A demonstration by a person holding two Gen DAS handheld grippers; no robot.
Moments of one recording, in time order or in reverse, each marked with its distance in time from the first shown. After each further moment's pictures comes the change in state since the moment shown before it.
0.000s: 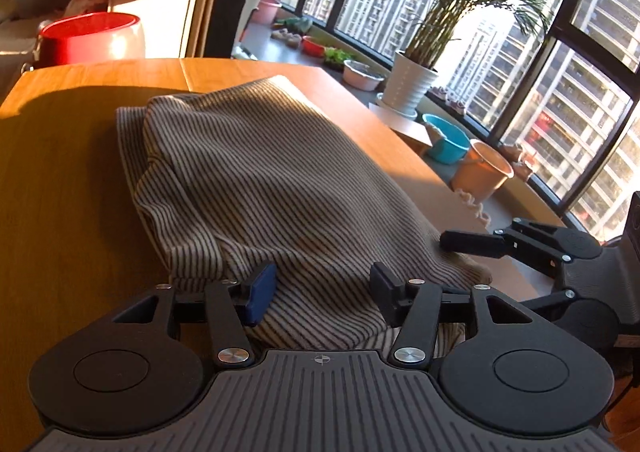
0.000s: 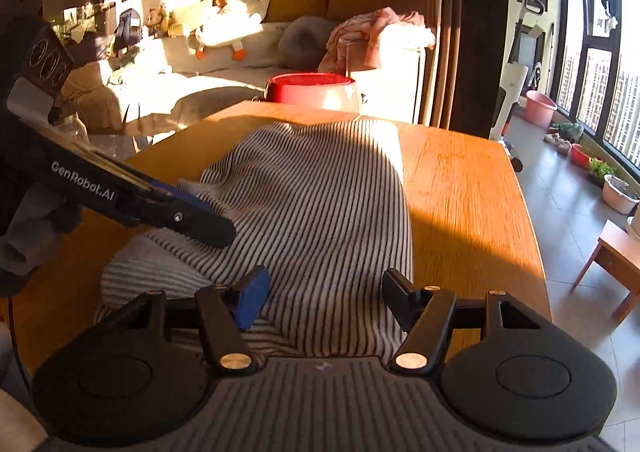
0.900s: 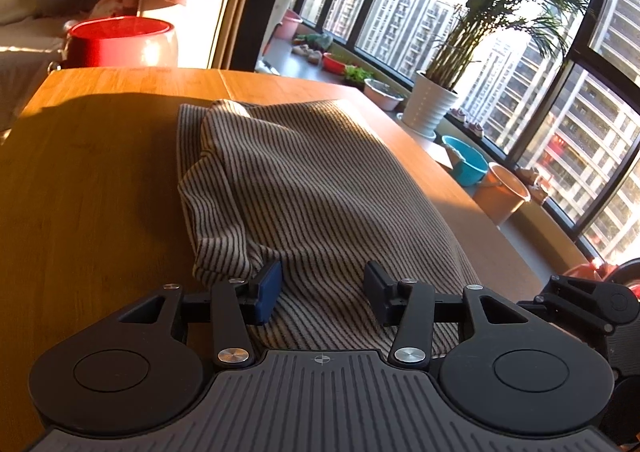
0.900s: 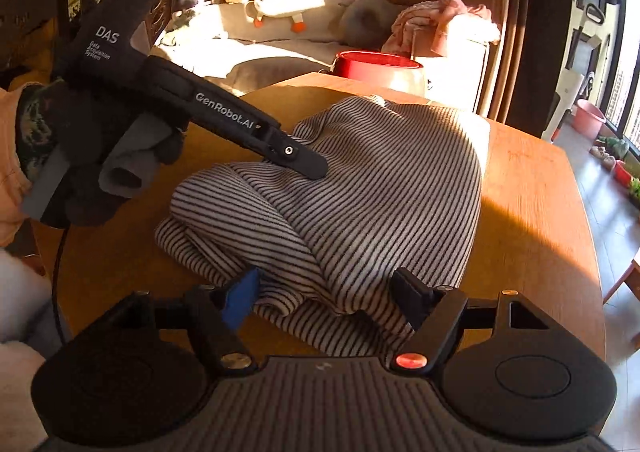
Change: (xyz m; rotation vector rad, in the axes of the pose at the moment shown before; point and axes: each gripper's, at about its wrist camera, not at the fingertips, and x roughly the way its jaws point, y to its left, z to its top) left arm -0.004 0.039 0.003 -0.040 -0.052 0.043; right arm -0.003 0.042 -0.003 -0.132 0.071 0.133
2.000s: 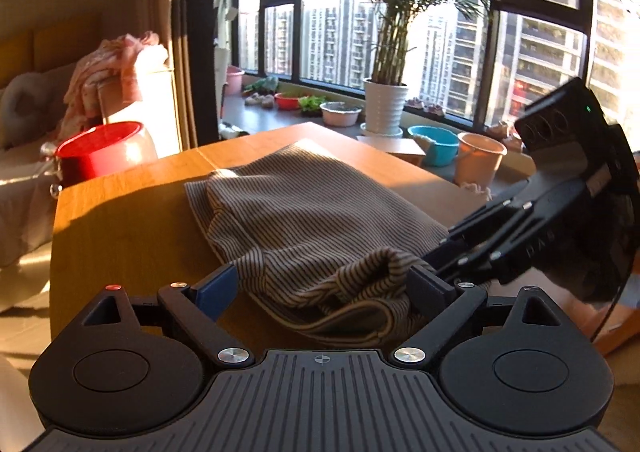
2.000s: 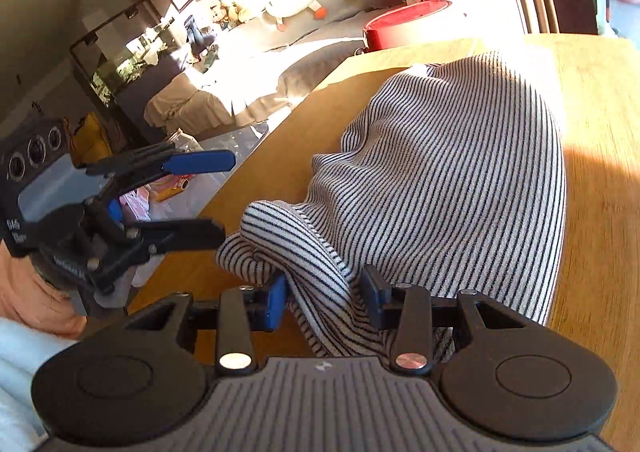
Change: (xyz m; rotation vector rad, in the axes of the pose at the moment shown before) left arm -0.082 -0.016 -0.023 0.410 -0.105 -0.008; right arm 0.035 -0.053 0.032 0.382 0.071 0.372
